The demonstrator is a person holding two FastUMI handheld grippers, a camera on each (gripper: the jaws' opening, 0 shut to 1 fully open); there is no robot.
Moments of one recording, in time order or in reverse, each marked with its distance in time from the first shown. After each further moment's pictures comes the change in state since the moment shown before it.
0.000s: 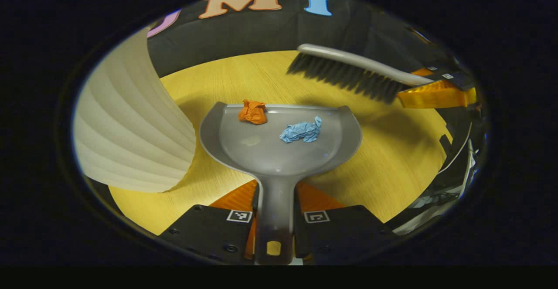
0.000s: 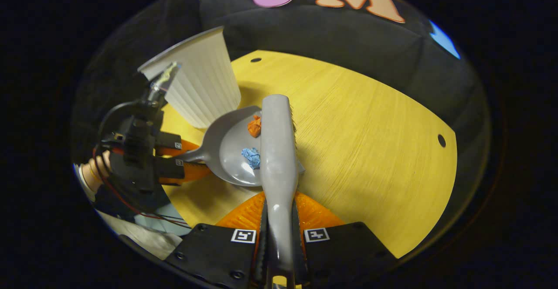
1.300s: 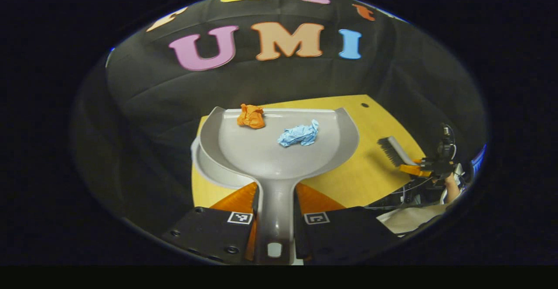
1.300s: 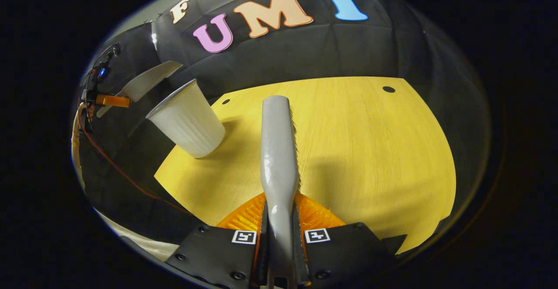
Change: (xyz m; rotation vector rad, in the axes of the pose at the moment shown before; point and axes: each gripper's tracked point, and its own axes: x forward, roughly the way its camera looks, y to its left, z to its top) left arm -0.241 0.164 0.048 -0.057 -0.032 0.213; right arm 0.053 -0.018 -0.104 0.318 -0.216 0.002
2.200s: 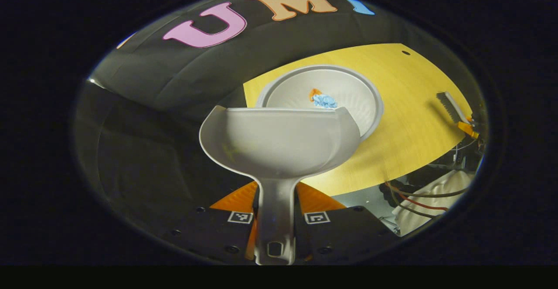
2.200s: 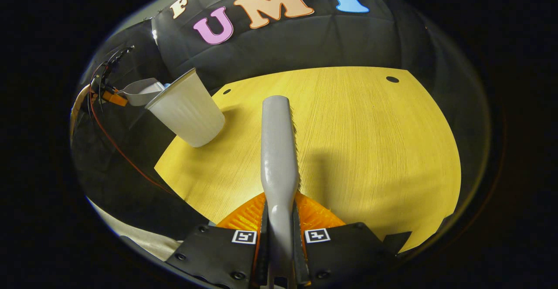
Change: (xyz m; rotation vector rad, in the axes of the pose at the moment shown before) left arm -0.018 0.063 -0.041 0.236 0.349 0.279; right arm 0.004 0.001 -0.008 0.008 0.050 0.001
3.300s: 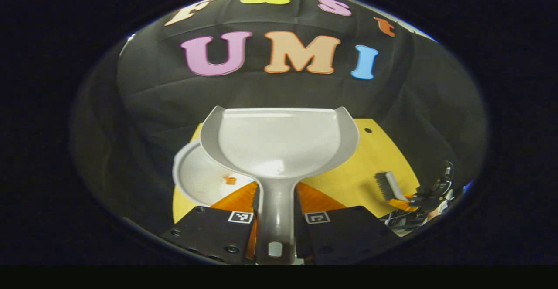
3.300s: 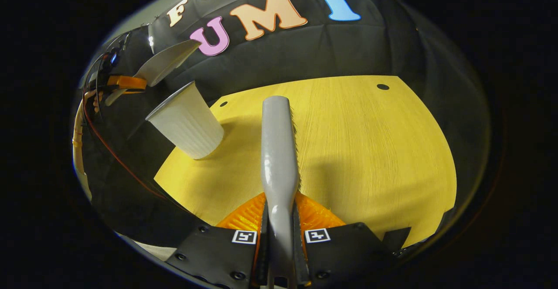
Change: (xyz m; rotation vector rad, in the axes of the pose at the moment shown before) left arm -0.065 -0.171 0.155 -0.370 -0.551 -0.392; right arm -0.006 0.000 0.014 0.049 -0.093 -0.029
